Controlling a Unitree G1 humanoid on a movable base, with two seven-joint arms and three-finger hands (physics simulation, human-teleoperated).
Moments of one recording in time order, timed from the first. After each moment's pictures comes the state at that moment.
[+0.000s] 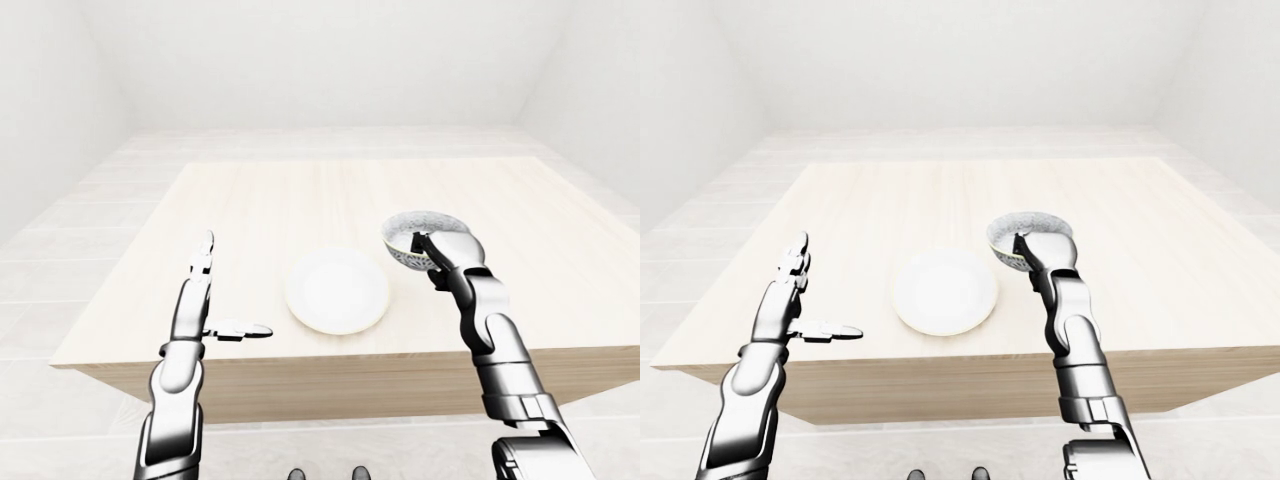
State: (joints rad) left arm 0.00 0.10 0.17 -0.20 0.25 0.09 -0.15; right arm -0.42 -0.27 -0.05 0.20 -1.26 0.09 0.32
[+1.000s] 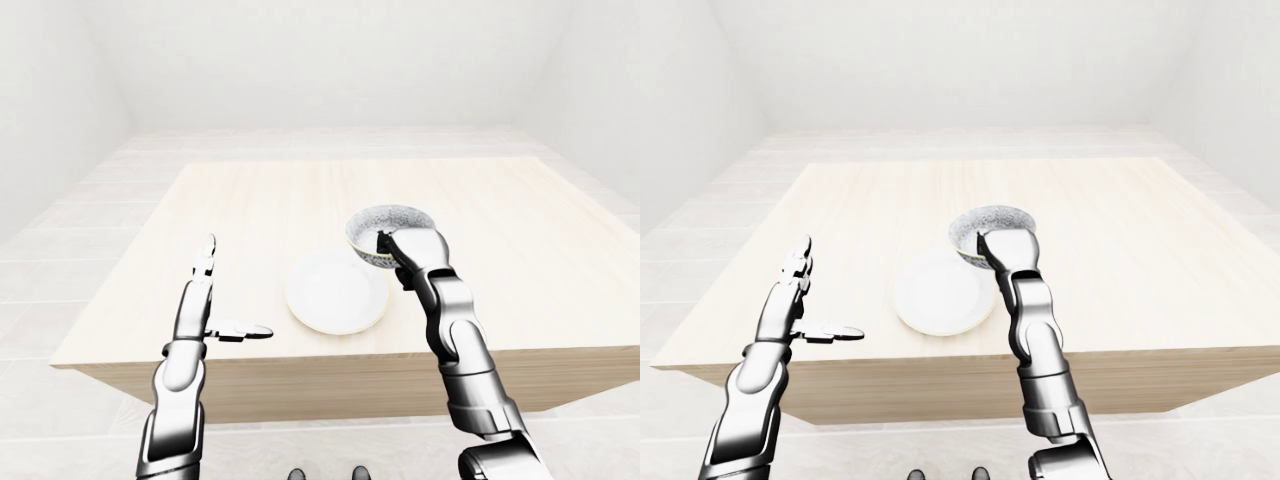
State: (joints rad) left arm 0.00 0.11 0.17 -0.16 0.25 0.09 -0.14; right arm -0.40 -0.09 0.02 0.03 -1.43 0.09 0.39
